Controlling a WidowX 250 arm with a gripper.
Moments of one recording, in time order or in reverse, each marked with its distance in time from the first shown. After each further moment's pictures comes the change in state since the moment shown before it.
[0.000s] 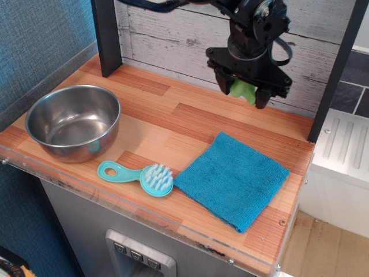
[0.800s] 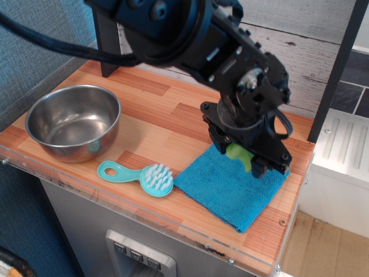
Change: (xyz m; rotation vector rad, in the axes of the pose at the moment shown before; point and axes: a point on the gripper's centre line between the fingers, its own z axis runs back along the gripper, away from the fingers) arm -0.079 -0.040 0.029 -0.085 0.068 -0.164
